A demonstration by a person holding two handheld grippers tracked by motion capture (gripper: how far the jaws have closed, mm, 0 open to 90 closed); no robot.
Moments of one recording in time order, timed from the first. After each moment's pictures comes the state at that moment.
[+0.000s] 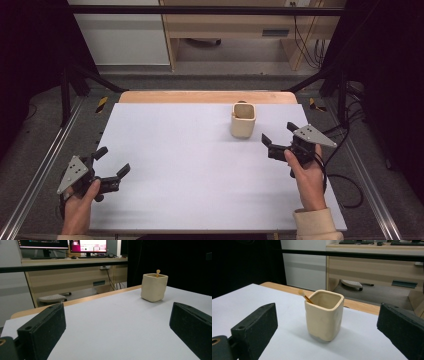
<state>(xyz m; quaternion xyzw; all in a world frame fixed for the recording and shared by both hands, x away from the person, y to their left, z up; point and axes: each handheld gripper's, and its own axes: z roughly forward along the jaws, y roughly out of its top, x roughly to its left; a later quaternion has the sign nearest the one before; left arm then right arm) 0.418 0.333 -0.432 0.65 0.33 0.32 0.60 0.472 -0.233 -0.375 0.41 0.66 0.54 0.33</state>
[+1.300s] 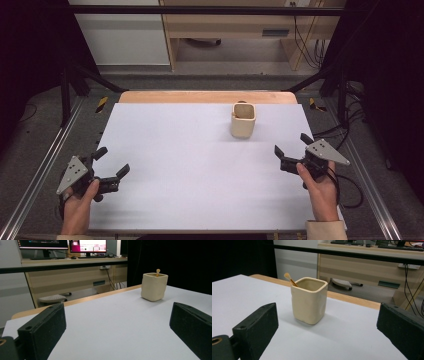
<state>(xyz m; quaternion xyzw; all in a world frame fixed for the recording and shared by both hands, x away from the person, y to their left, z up) 0.418 0.335 -0.432 0.66 0.33 0.32 0.60 0.445 -0.264 -0.399 0.41 0.66 0.52 0.36</state>
